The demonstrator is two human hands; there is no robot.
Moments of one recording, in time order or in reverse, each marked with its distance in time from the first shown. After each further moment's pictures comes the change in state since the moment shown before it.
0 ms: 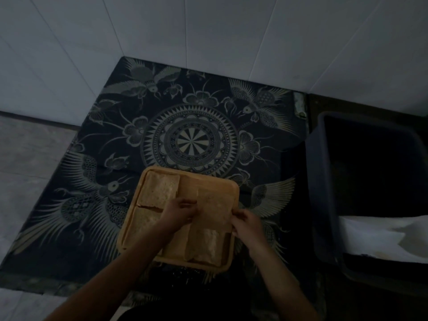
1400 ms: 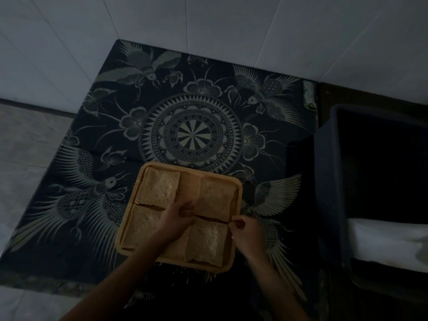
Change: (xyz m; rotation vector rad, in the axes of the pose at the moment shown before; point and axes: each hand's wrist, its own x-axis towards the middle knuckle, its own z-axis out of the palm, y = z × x) left_hand 0.008 -0.023 -0.008 0.391 0.007 0.149; right_hand 0.019 0.028 0.009 -0.428 0.154 -0.105
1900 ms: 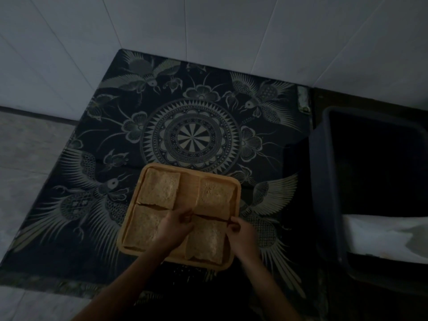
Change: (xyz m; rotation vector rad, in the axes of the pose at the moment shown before) left_hand -0.016 -0.018 0.008 0.015 0.064 -0.005; right_hand -0.019 0.005 0.012 0.074 -0.011 -0.037
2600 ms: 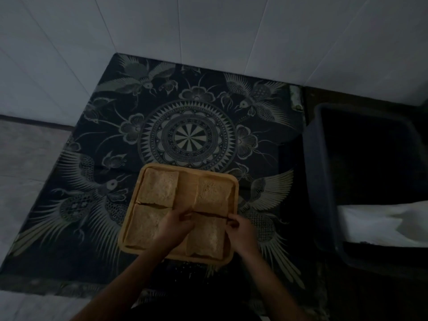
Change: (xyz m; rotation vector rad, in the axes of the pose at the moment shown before) left_hand -0.007 -0.002 -0.001 -0.020 -0.043 0.026; right_hand -0.006 0.001 -0.001 0.011 -0.027 -0.029
